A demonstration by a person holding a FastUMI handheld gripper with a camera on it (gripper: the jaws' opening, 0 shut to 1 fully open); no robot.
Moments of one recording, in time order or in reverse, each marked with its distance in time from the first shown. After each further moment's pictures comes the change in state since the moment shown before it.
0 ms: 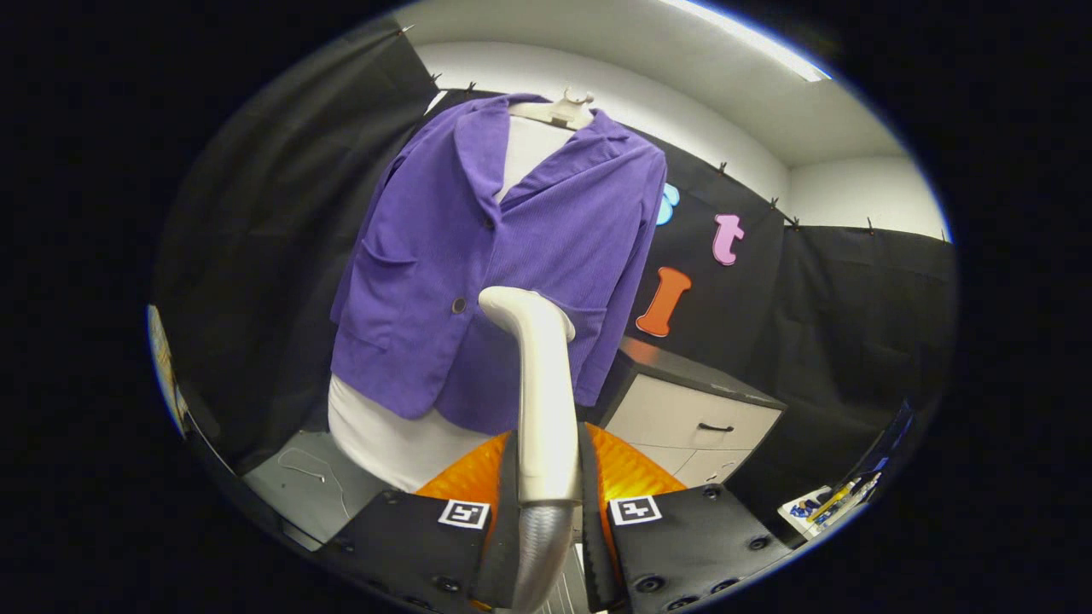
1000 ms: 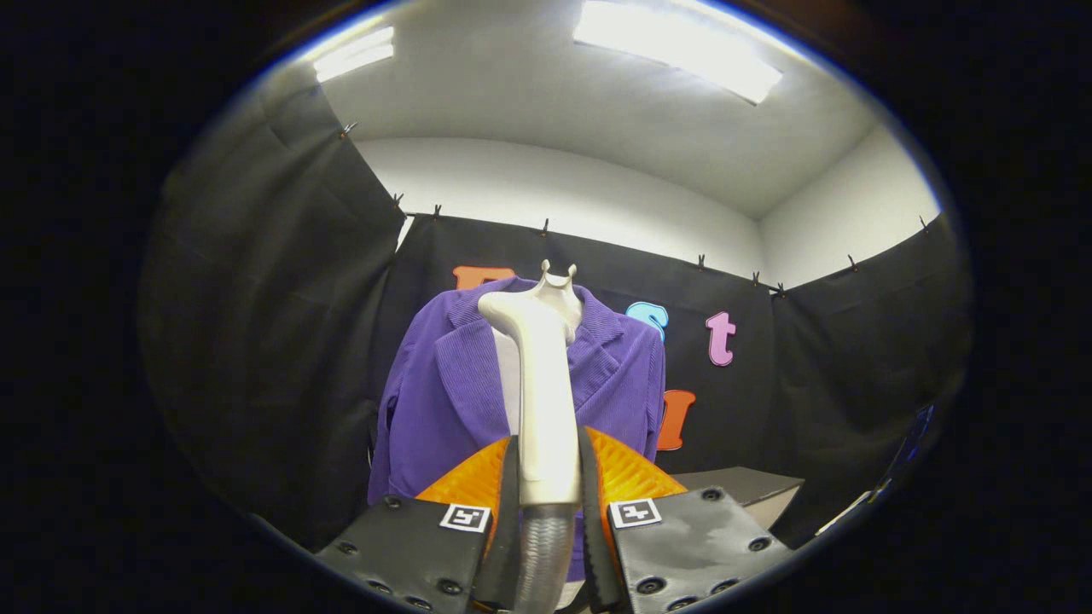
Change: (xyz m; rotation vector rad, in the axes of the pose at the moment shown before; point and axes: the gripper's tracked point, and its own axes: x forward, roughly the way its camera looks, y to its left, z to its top) arm -0.003 0.047 0.258 0.149 -0.353 0.017
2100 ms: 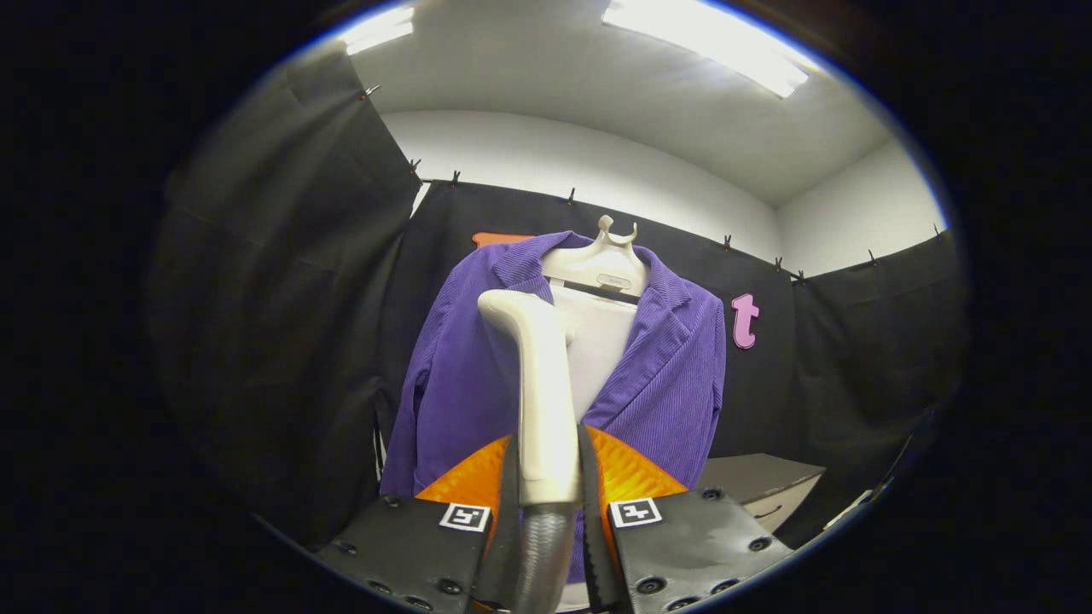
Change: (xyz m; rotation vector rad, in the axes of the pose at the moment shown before) arm 0.047 0.070 -0.051 -0.050 0.085 0.004
